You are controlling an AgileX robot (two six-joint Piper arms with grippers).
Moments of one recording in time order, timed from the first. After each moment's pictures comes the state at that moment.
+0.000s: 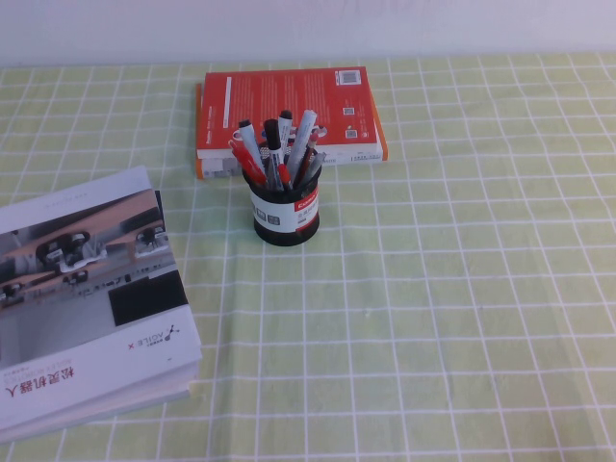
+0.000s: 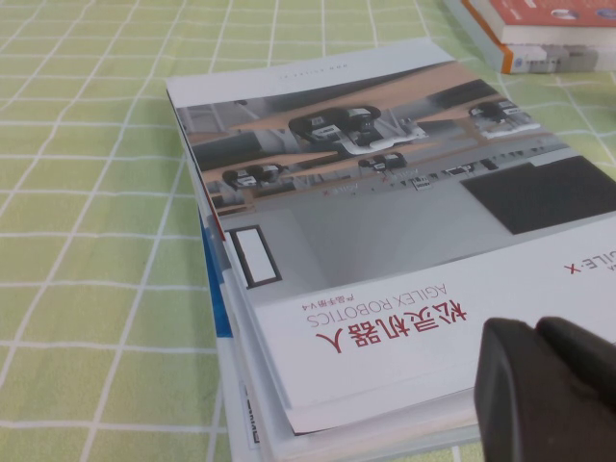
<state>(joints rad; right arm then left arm) 0.16 -0.01 0.03 0.24 0.41 -0.16 0.00 -0.02 0.03 -0.11 0.39 0.14</state>
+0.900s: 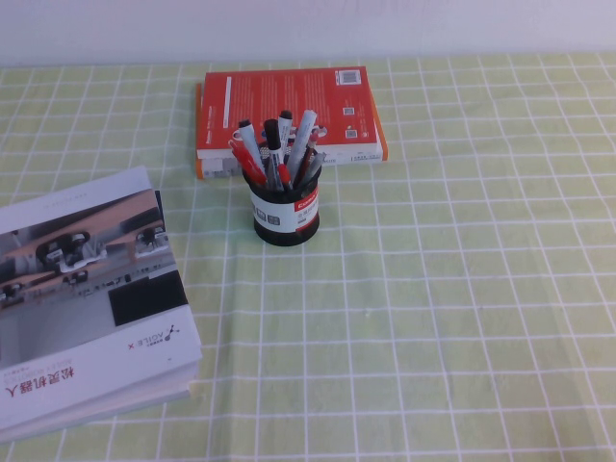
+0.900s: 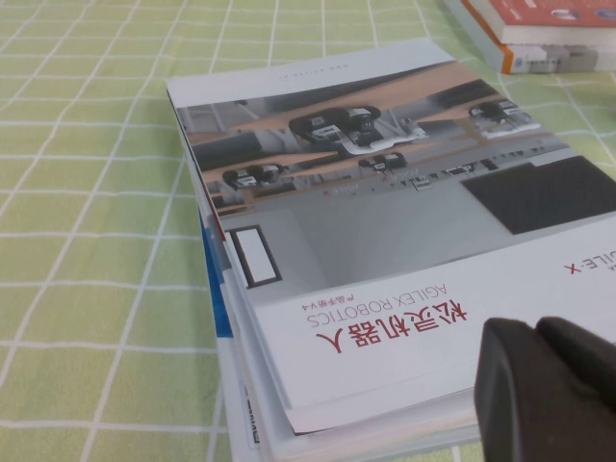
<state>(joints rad) 0.16 -0.01 0.03 0.22 0.41 -0.16 0.00 -0.02 0.03 -0.11 0.39 0.14</state>
